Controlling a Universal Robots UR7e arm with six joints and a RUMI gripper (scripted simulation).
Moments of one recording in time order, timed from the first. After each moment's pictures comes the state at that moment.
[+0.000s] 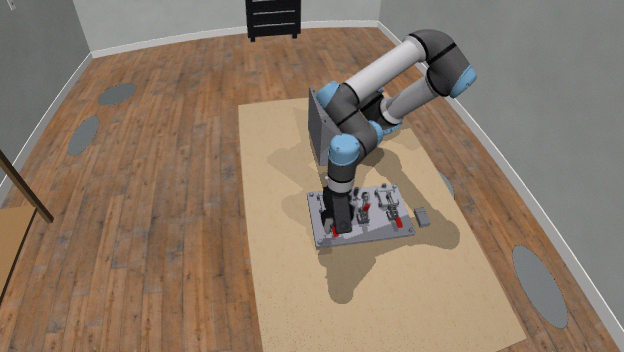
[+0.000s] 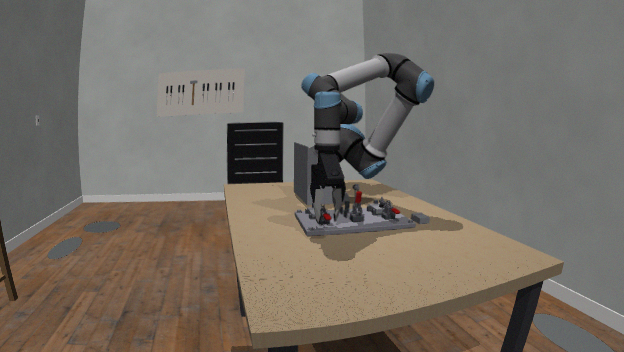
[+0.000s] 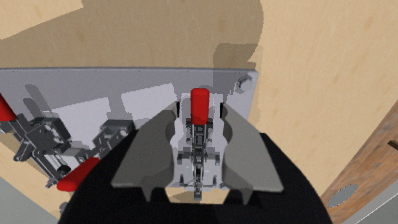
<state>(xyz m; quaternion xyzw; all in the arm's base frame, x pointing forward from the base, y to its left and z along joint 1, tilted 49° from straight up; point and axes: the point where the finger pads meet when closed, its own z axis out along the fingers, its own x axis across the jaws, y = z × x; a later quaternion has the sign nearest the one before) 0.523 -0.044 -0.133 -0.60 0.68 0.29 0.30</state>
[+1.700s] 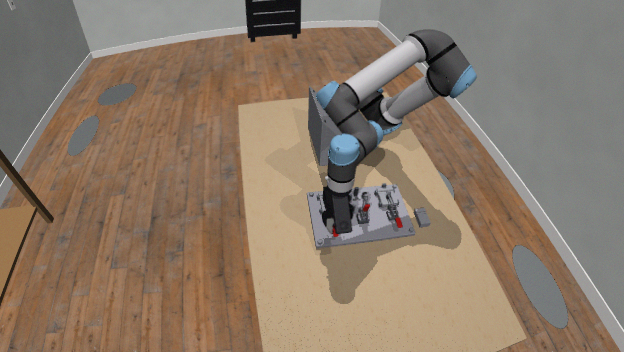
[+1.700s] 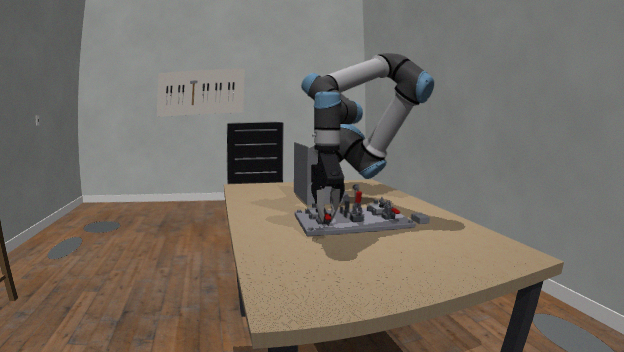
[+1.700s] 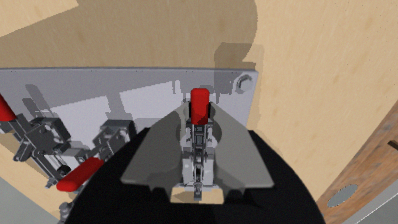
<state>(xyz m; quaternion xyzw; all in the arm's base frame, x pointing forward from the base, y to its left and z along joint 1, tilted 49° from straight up) 0.523 -0.044 -0.133 -0.60 0.68 0.29 0.30</state>
